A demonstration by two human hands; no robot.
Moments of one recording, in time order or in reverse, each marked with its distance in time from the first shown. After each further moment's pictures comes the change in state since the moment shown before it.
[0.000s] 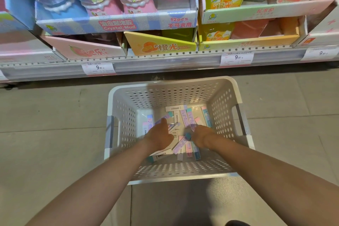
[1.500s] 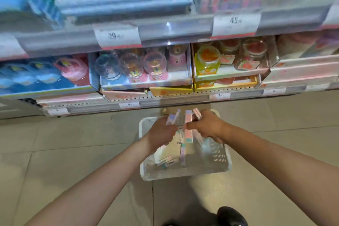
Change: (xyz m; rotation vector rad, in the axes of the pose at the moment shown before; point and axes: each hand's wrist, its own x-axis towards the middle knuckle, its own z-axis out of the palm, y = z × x) left_hand -0.172 0.112 -0.161 -0.707 0.010 0.031; right_hand -0.173 -0.058 -0.148 0.742 0.151 -0.144
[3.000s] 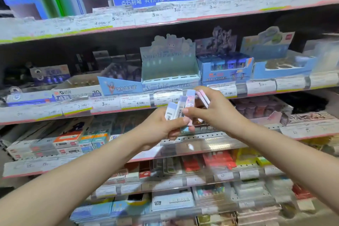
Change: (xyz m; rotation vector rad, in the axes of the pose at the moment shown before) left_hand -0.574 0.623 -0.144 0.095 -0.234 0.880; right_hand -0.597 -0.586 -0.242 -0.062 0.457 -1.057
